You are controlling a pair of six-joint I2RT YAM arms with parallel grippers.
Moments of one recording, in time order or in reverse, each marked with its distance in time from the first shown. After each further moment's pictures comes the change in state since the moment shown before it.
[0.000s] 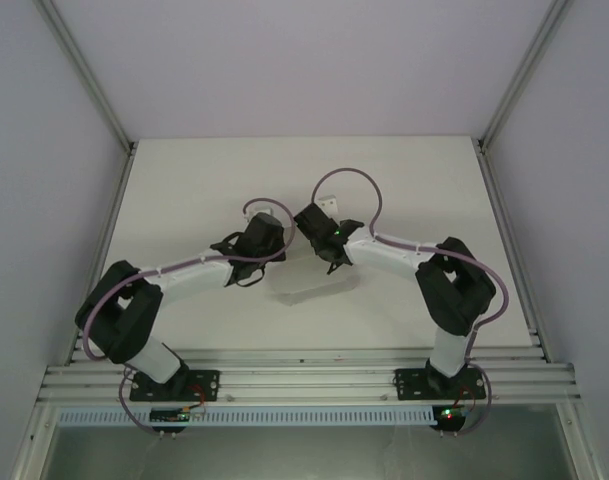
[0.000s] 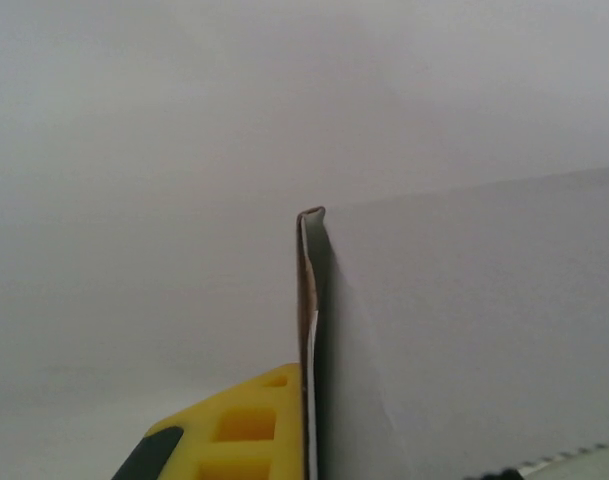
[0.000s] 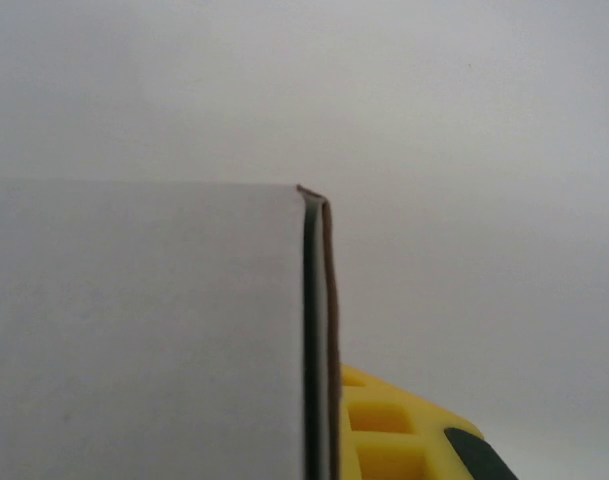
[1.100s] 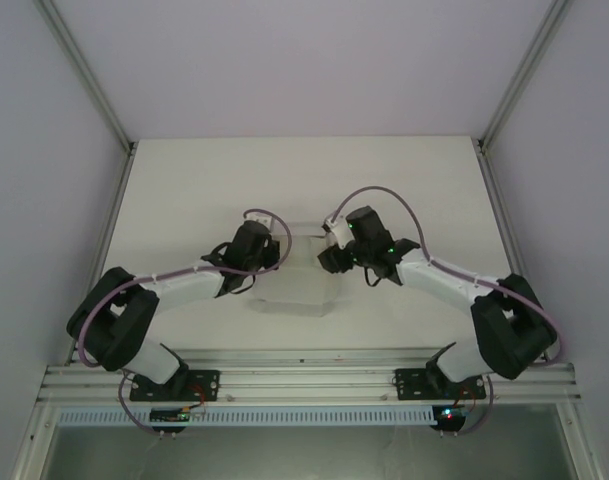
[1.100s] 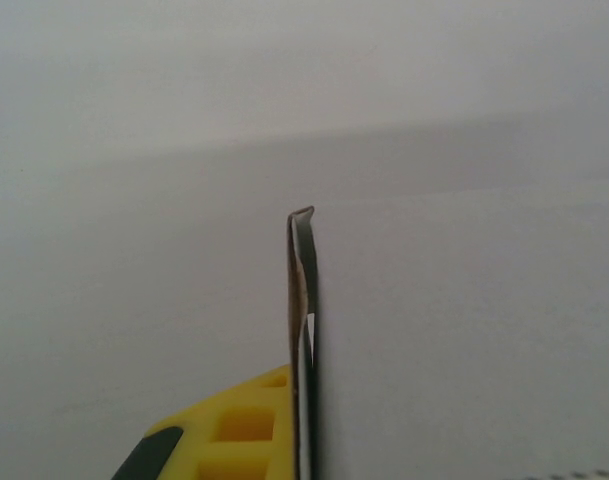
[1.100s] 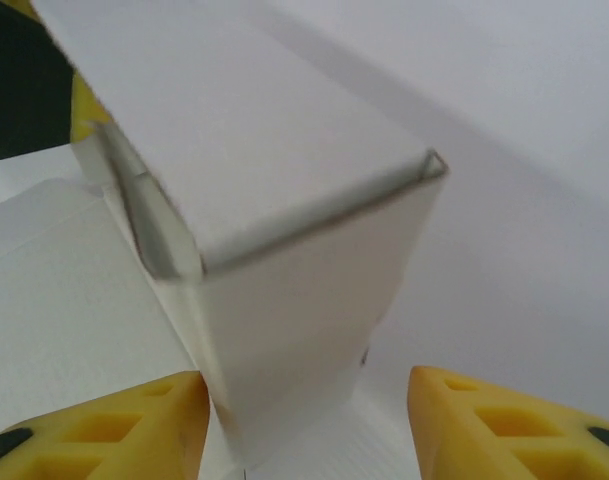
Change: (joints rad) left arm 0.025 -0.053 -0.151 0.214 0.109 0.233; right arm -0.144 -0.340 -0.371 0.309 -0.720 -0.465
